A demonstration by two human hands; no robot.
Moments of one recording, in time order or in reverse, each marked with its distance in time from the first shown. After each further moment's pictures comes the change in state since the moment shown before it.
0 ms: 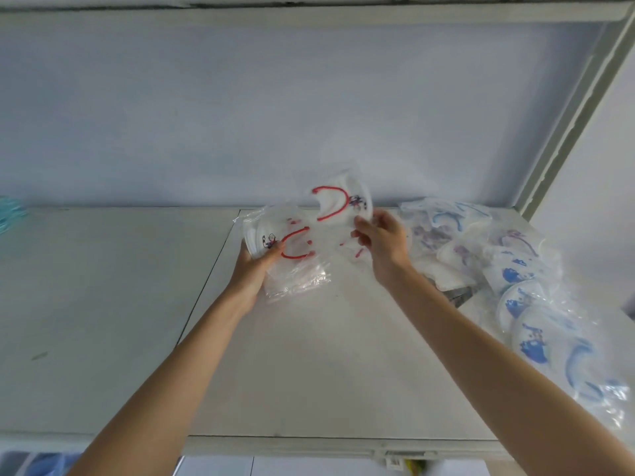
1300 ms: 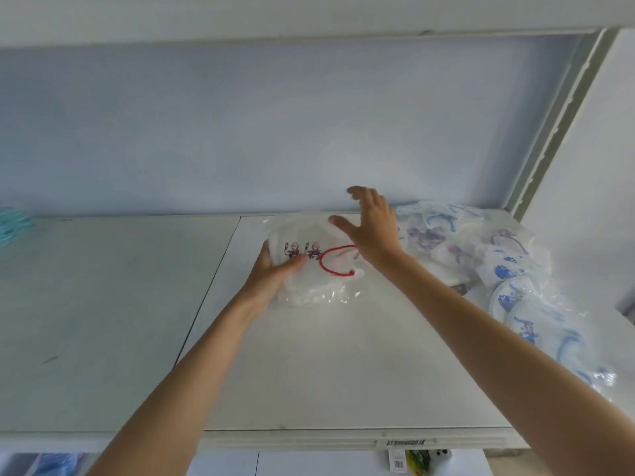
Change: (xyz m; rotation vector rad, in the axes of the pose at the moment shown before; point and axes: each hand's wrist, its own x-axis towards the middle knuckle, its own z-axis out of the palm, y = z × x) left_hand -0.015 0.003 0.014 0.015 -0.147 -0.067; right_hand -0.003 -0.025 0.006 -1.072 -0.112 -0.592
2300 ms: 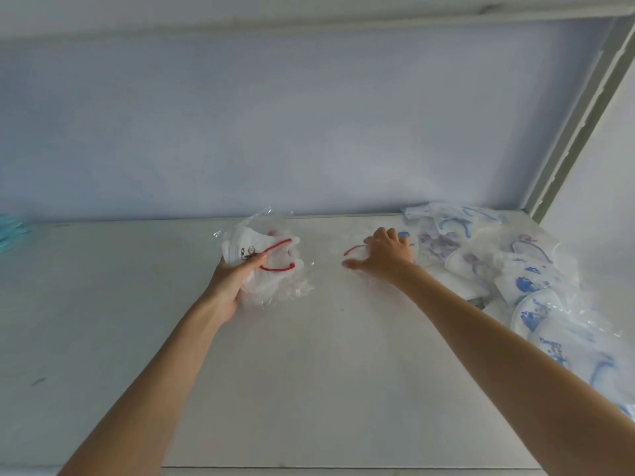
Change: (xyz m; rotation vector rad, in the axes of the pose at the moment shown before) left_hand 0.020 0.012 -0.050 -0.079 0.206 -0.137; right_hand 0.018 0.070 0.047 -0.503 -0.494 0.171
